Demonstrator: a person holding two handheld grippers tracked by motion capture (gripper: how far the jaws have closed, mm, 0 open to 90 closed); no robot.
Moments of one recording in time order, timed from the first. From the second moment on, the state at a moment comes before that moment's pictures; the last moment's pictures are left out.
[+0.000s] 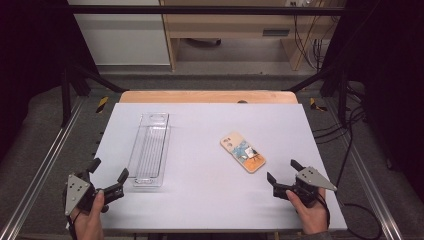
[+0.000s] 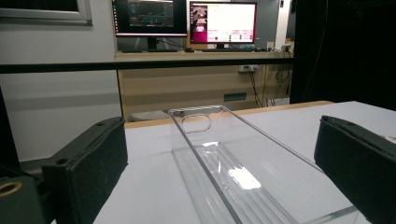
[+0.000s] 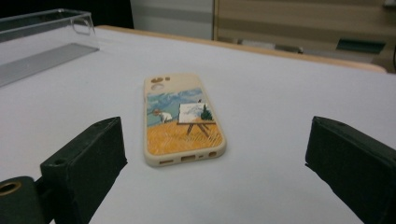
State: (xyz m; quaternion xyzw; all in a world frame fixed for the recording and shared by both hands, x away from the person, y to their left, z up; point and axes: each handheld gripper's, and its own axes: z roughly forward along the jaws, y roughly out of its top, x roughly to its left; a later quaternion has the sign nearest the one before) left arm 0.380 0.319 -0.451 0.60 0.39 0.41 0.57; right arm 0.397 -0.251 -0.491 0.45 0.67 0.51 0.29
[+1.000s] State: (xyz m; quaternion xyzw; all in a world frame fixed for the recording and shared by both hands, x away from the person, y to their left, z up) left arm 0.379 0.320 -0.451 0.60 0.39 0.40 0.57; right arm 0.479 -0.201 -0.434 0.40 0.84 0.32 0.17
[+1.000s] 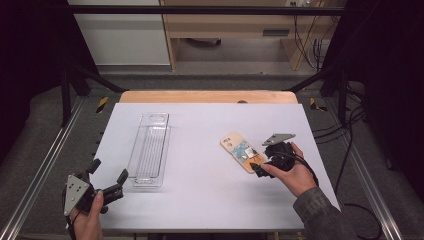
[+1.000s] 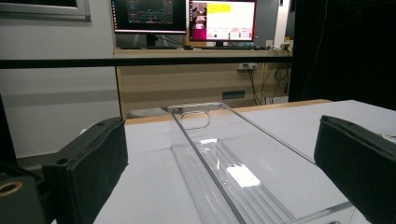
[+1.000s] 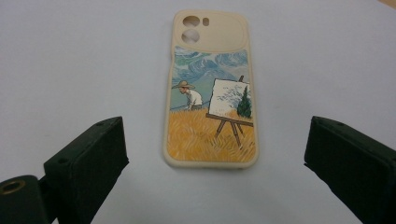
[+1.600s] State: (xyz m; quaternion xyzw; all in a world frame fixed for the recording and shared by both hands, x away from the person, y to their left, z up) left arm 0.379 0.320 -0.451 0.60 0.39 0.40 0.57; right arm 0.518 -0.184 -0.450 0.41 0.87 0.26 0.13
